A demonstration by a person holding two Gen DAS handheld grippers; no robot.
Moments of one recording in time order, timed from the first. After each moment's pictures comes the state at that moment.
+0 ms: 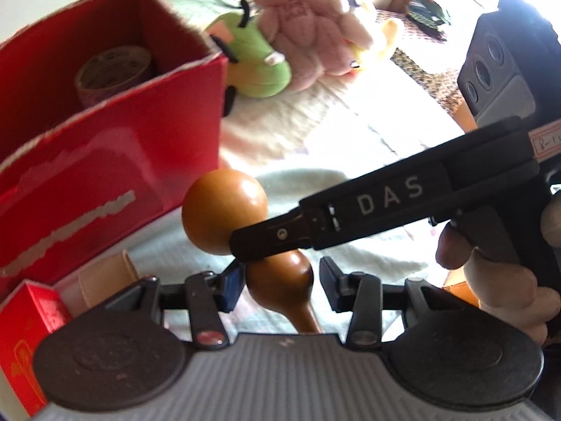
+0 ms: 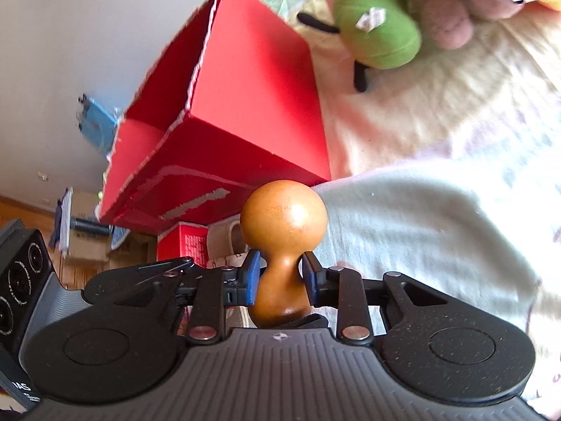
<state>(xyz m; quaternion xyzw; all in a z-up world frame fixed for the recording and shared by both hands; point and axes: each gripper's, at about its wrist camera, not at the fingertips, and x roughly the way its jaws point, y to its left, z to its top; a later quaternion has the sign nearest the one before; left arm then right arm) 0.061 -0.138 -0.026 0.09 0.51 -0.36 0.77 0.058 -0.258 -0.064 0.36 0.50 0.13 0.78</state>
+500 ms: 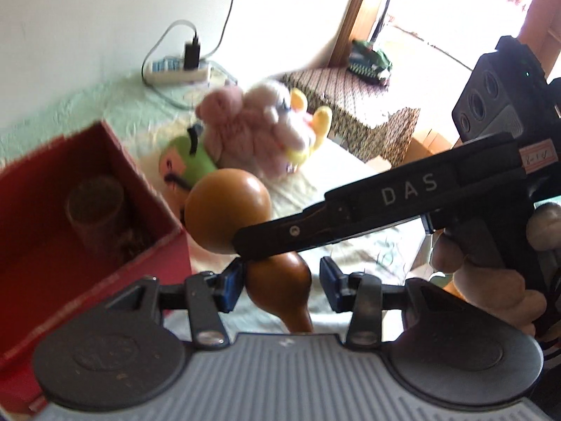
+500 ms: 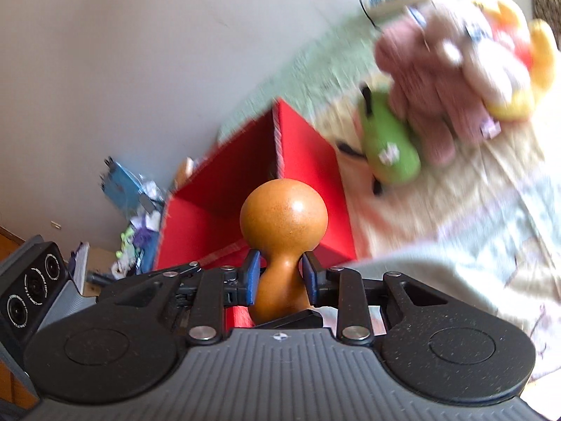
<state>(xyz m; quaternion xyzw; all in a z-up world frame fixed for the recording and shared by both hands) 0.059 -0.143 0.066 0.08 0.40 -0.44 0.80 0.039 -0.263 0.032 0.37 0.38 0.10 0.84</state>
